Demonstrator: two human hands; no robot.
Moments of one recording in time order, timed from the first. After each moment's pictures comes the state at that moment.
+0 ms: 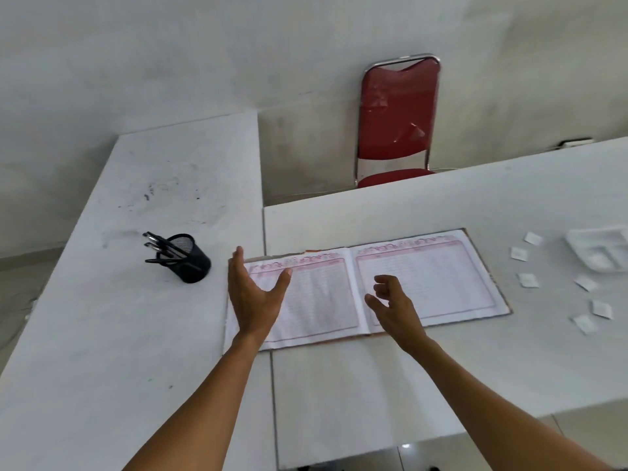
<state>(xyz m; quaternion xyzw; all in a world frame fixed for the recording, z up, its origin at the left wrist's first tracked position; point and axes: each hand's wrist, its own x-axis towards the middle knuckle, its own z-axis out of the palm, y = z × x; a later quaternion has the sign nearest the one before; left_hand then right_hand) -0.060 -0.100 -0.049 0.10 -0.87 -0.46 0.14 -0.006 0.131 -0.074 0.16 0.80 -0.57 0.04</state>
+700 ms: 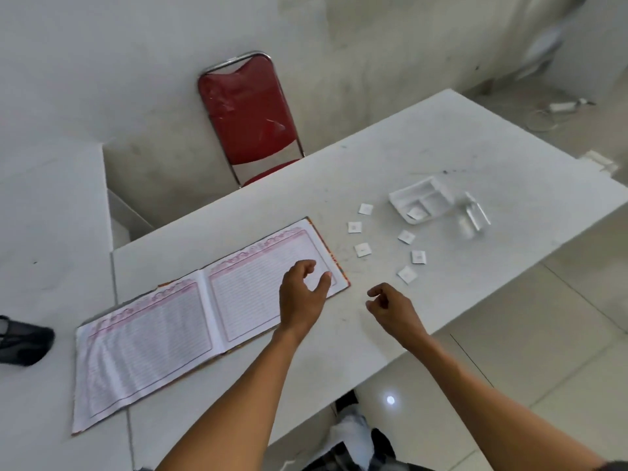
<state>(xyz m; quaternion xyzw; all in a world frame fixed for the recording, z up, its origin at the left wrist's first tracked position) 0.028 0.263 -0.060 -0.11 -0.87 -0.47 -0.09 0.126 0.412 -0.090 0.33 0.78 -0.53 0.03</state>
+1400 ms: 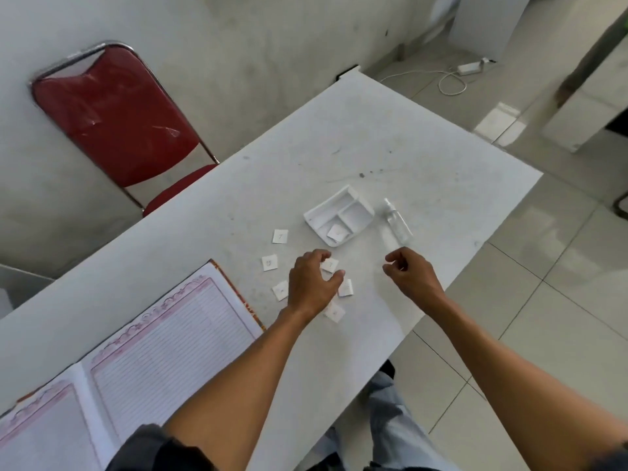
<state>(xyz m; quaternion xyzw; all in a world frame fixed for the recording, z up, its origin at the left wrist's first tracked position) -0.014 0.476 -0.109 -0.29 -0.87 -0.34 -0.21 0.118 0.620 -0.092 0.47 0.74 -0.48 -0.05</state>
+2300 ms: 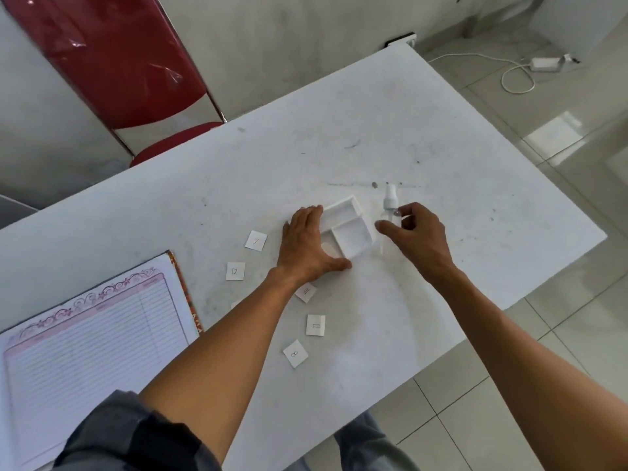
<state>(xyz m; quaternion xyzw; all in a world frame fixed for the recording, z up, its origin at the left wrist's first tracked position) -0.085 0.592 -0.148 -0.29 -0.91 -0.24 -0.19 0.018 0.756 -0.106 0.41 0.77 -0.49 -0.05</state>
